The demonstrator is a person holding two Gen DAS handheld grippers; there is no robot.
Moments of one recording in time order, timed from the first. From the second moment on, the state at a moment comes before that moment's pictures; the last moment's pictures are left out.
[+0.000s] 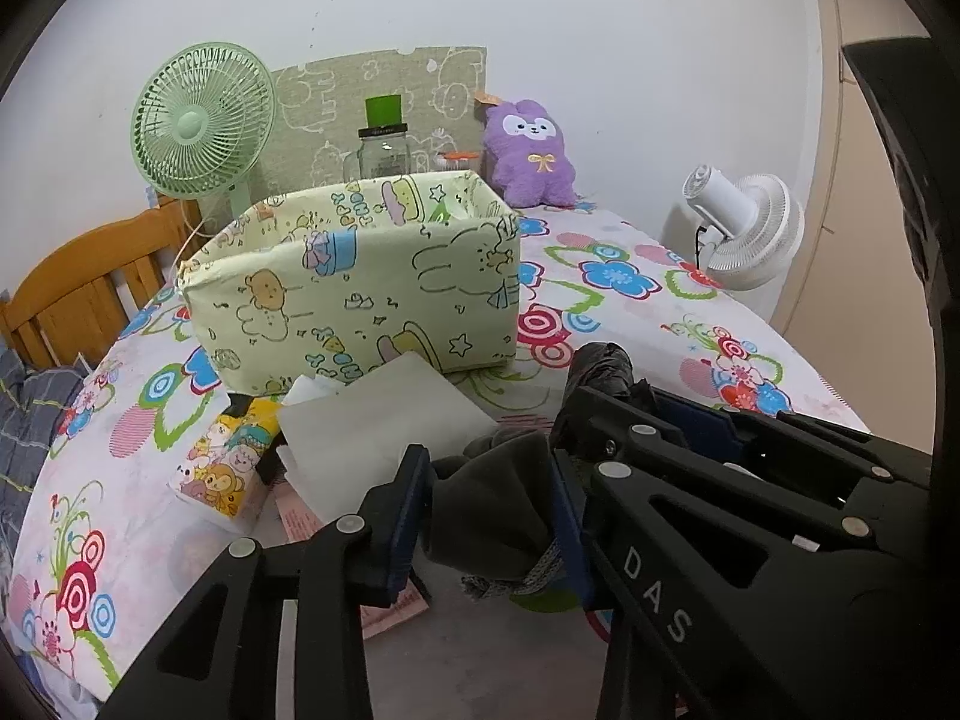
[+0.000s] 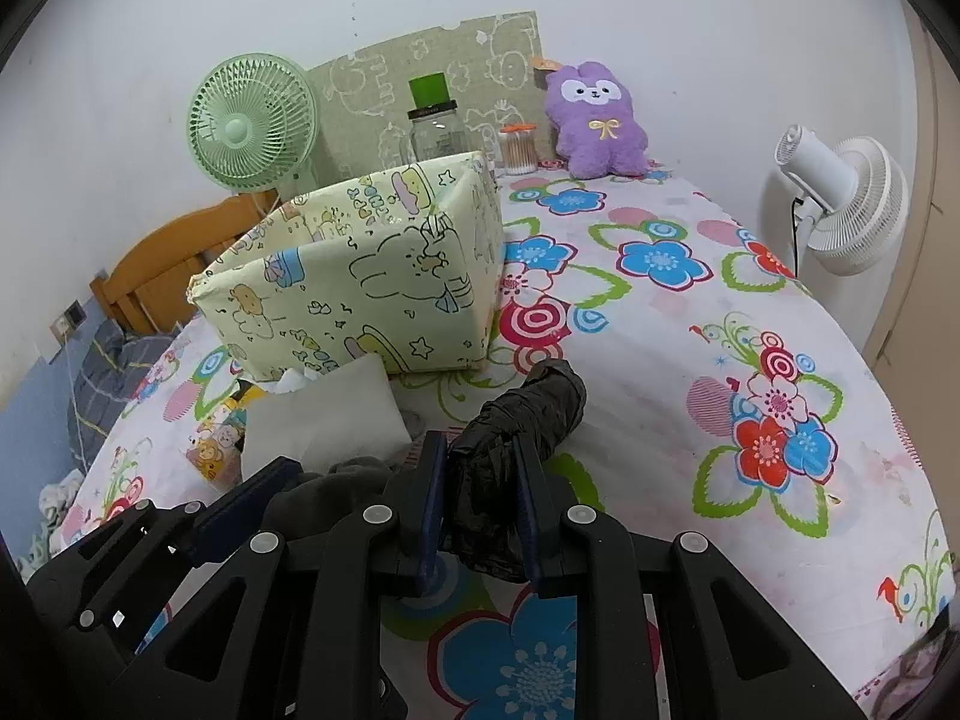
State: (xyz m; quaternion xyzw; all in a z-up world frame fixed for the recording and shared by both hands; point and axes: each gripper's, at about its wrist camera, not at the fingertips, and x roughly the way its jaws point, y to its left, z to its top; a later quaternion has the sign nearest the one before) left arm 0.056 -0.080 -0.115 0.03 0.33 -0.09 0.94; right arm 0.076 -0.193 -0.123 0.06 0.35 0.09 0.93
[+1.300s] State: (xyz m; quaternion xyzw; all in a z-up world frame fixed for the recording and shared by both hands) left arm 0.060 -0.051 -0.027 0.02 0.28 -0.08 0.96; right arm 0.078 -0.161 -0.025 0.02 0.29 0.09 0.95
